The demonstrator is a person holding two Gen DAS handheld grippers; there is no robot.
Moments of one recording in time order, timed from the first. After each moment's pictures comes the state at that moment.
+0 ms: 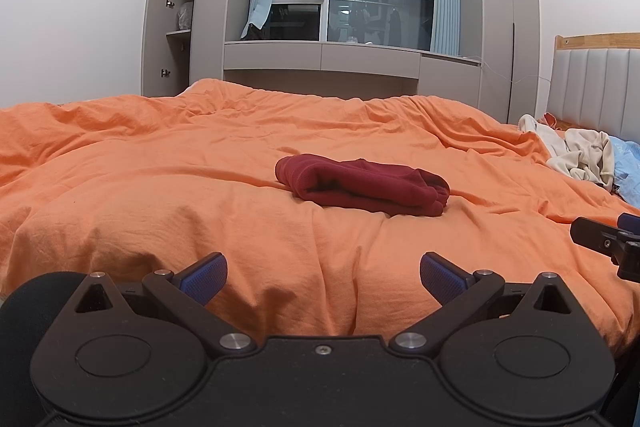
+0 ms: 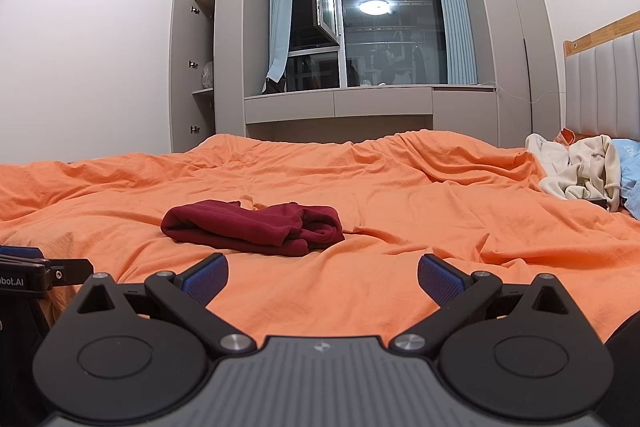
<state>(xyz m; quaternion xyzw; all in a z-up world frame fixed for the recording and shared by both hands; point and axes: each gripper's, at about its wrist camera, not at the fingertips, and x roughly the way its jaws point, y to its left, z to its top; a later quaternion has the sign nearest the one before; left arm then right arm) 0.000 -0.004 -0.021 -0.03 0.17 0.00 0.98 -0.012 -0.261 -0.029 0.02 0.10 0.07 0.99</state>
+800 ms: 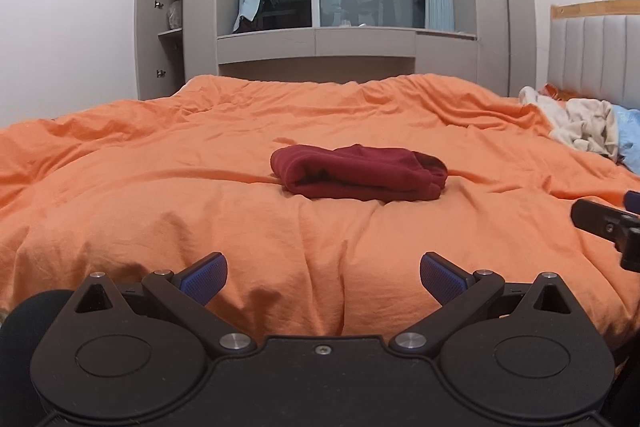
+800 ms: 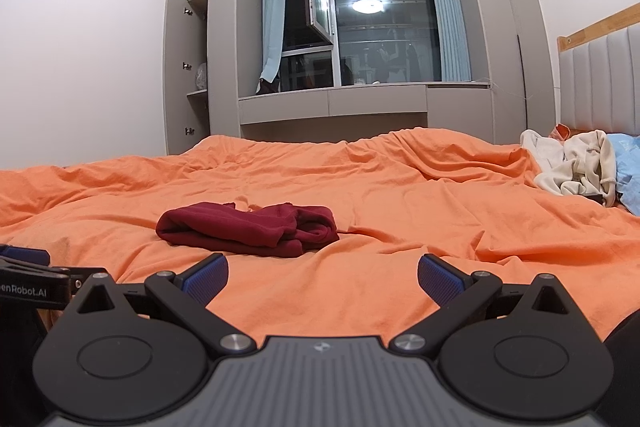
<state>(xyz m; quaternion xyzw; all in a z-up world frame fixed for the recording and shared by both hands) 0.011 -0.018 -0.019 0.01 0.20 0.01 0.98 -0.011 -0.268 -0.030 0.03 0.10 0.06 0.99</state>
